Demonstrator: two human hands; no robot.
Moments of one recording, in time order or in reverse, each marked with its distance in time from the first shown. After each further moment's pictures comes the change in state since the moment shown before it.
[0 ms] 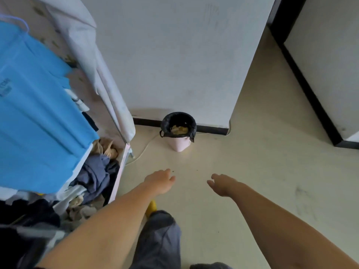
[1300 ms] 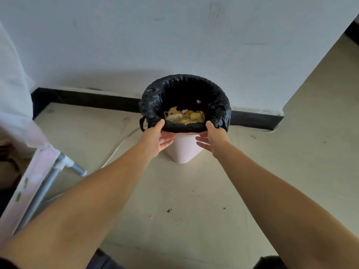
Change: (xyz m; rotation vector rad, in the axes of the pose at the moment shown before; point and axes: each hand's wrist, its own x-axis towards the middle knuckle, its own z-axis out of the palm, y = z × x) left_hand 0.672 -0.131 0.119 -1.771 0.149 -0.118; right_hand 0.696 -0.020 0.047 1.561 0.321 0.104
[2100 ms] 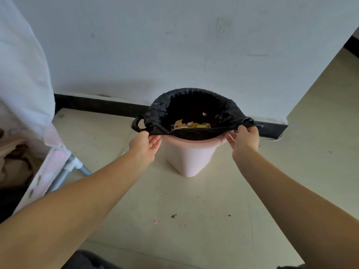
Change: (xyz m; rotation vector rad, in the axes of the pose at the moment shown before) left_hand -0.033 0.013 -0.029 -0.332 0.206 0.071; right_hand -0.024 -0.011 -0.033 0.416 0.275 -0.277
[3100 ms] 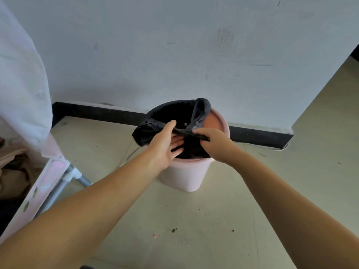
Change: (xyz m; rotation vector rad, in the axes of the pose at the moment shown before) left_hand -0.032 -0.002 0.050 0.287 -0.251 -0.043; right_hand -0.035 -0.018 0.037 -1.140 -0.865 -0.593
